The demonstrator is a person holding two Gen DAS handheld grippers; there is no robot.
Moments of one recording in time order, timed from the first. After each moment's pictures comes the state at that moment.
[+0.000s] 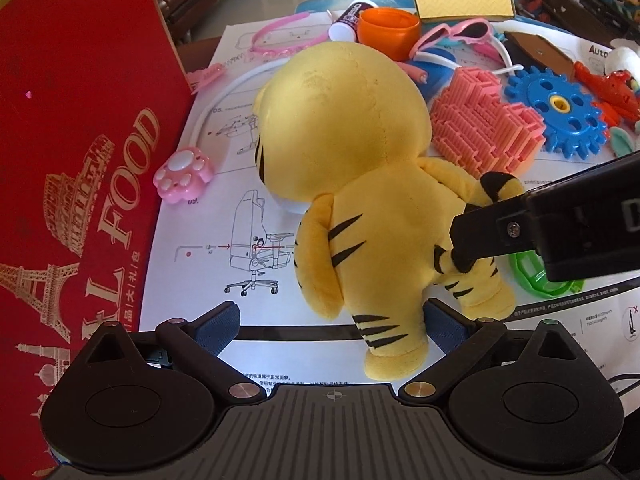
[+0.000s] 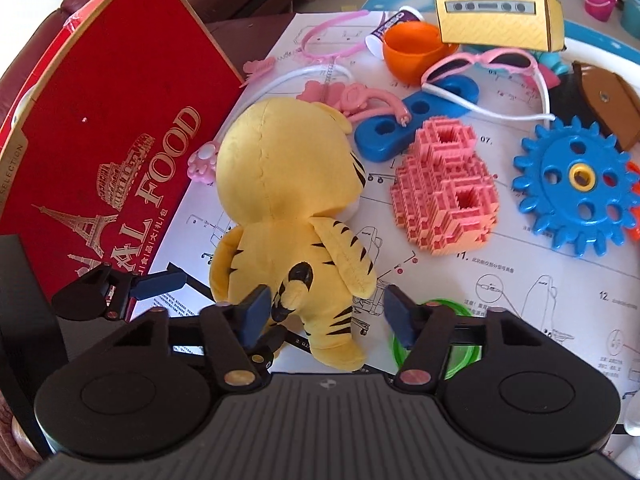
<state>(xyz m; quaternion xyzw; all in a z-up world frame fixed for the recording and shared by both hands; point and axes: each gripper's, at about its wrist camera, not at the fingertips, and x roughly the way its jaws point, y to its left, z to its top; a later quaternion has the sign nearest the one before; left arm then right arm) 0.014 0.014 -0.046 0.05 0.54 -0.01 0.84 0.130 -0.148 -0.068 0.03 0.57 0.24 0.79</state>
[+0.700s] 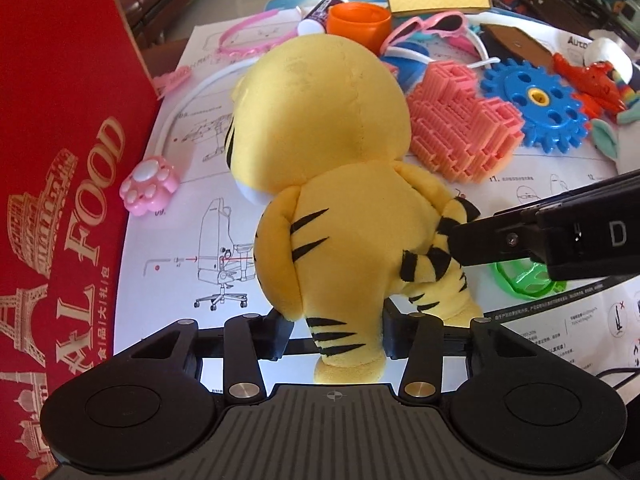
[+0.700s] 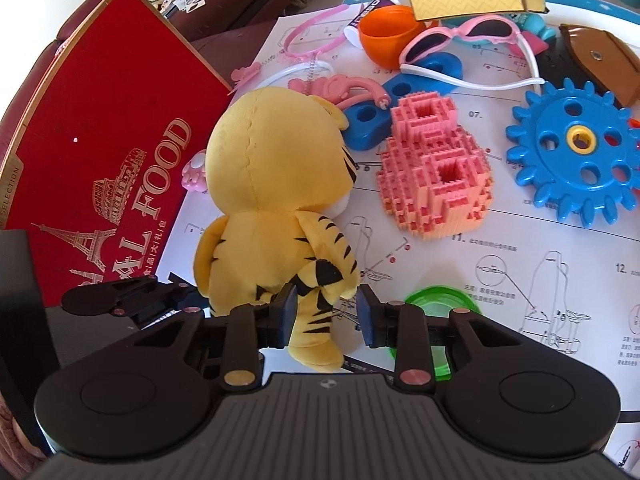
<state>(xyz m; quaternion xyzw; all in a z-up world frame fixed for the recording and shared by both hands) 0.021 0.009 -0.053 0.06 0.54 -0.05 0.84 0.132 -0.171 -0.086 0.08 0.57 0.24 0.79</state>
